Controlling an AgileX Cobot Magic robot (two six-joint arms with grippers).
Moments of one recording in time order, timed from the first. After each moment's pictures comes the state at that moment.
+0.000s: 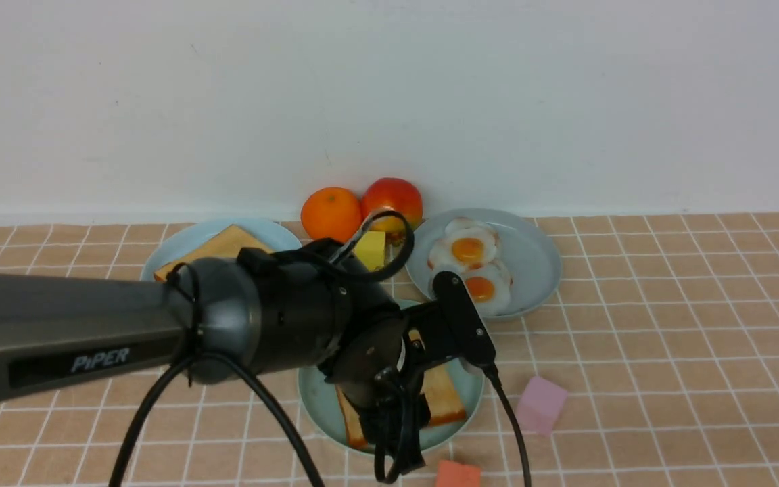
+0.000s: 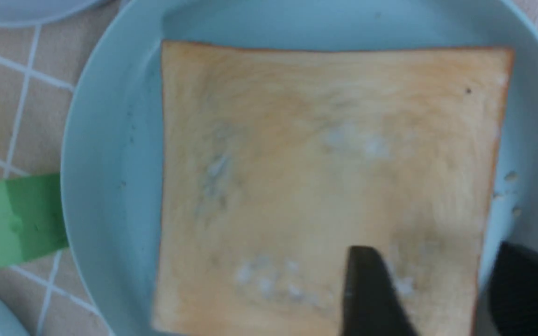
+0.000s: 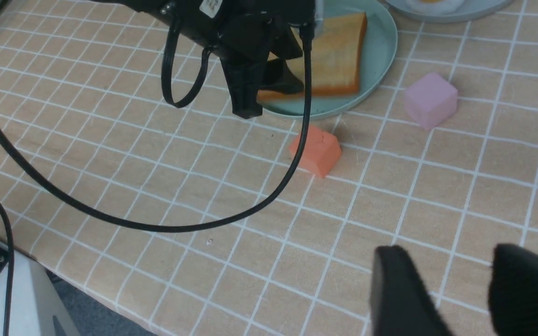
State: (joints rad) right arm 0.10 0.36 -0.69 0.54 1.13 -0.23; left arm -0.76 1.86 -1.19 0.24 0.52 0.29
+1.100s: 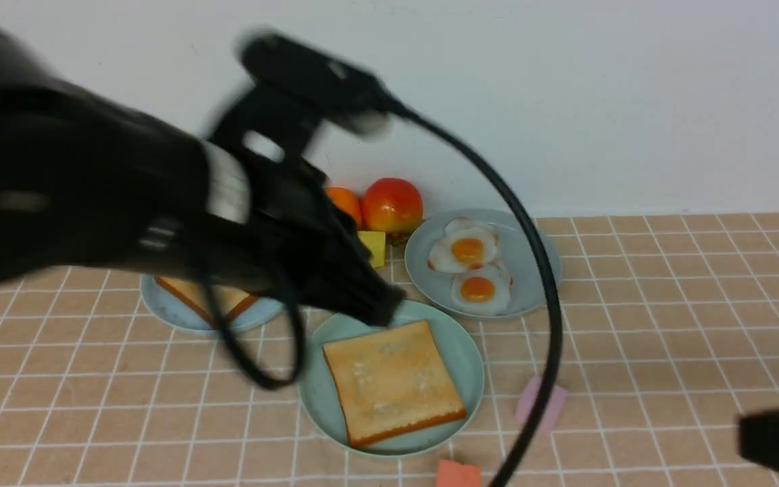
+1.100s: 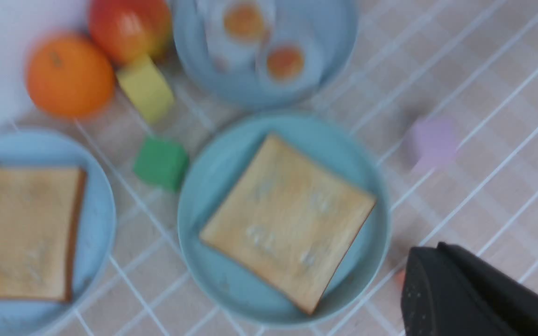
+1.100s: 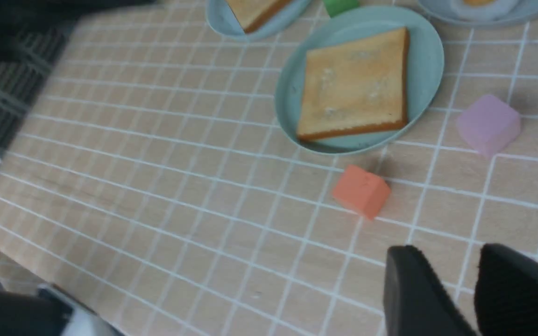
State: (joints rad) right arm 0.10 0.75 -0.70 0.73 0.92 -0.36; left arm -0.76 1.23 -1.19 0.12 0.69 -0.11
